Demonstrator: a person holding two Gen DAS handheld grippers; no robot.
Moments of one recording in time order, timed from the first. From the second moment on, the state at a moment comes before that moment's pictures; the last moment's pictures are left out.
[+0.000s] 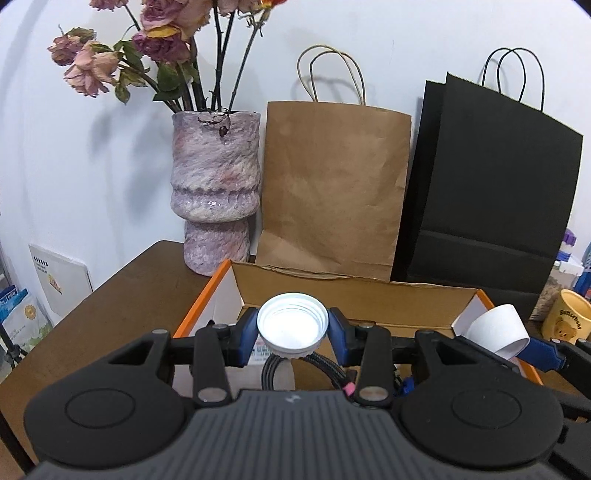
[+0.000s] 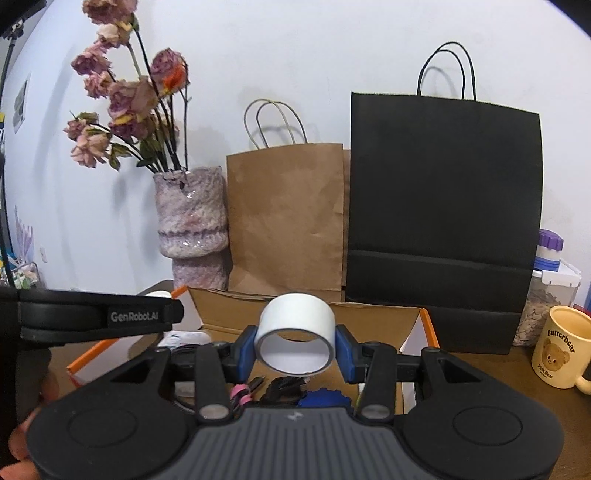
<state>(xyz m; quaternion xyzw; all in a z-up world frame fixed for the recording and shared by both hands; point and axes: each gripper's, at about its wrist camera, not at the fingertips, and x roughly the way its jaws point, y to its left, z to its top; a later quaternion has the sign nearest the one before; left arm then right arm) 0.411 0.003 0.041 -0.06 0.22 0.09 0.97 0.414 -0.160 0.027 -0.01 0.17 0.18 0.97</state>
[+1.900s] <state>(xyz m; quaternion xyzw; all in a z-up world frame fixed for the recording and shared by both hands) 0.422 0.017 0.037 -0.03 0.23 0.11 0.97 0.445 -0.178 0.009 0.01 0.20 0.14 0.97</state>
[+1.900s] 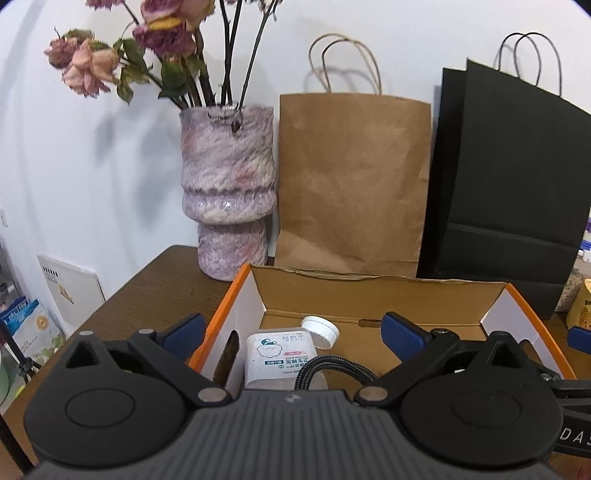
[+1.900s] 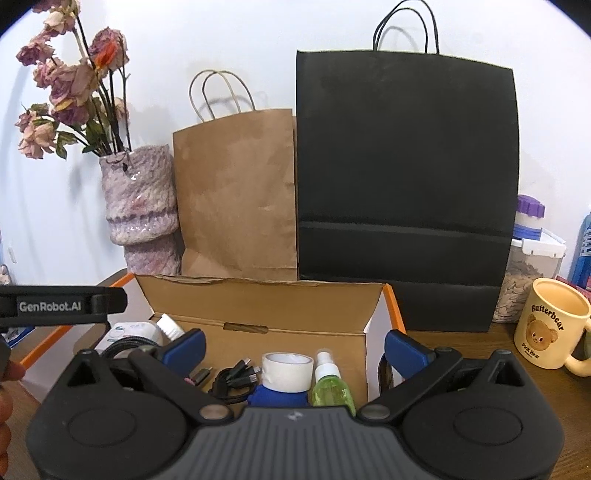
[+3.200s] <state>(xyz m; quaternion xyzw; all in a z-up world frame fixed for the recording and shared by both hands) 0.152 -0.005 0.058 -0.03 0.19 0.05 0.98 0.172 -0.223 0.039 0.00 0.14 0.15 0.98</state>
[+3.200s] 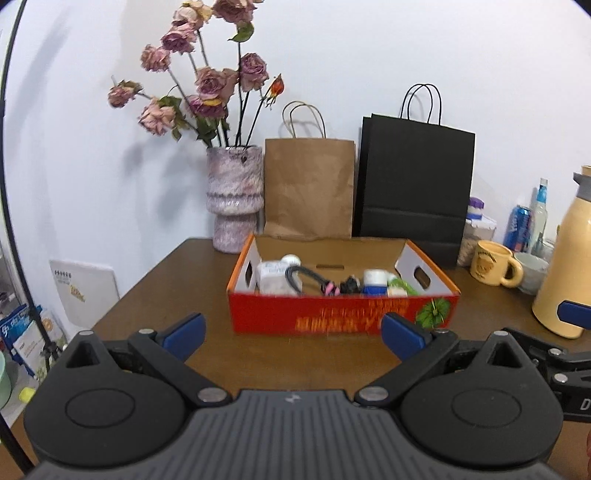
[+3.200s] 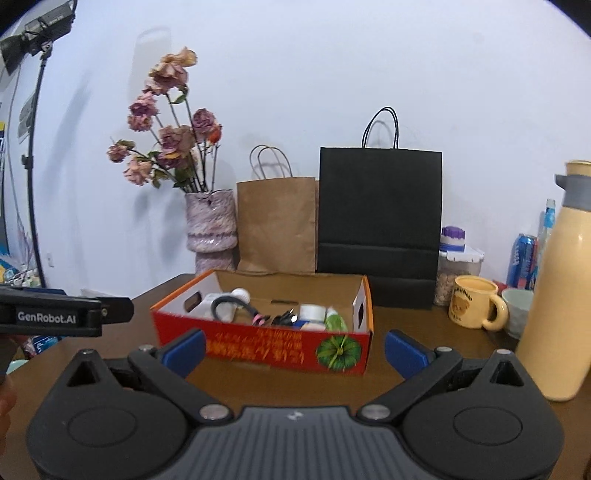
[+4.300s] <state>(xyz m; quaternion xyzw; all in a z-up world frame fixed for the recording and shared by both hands) 0.055 -0.006 0.021 -0.01 0.21 0.04 0.98 0.069 -0.236 0.002 0.01 0.17 0.13 0.98</state>
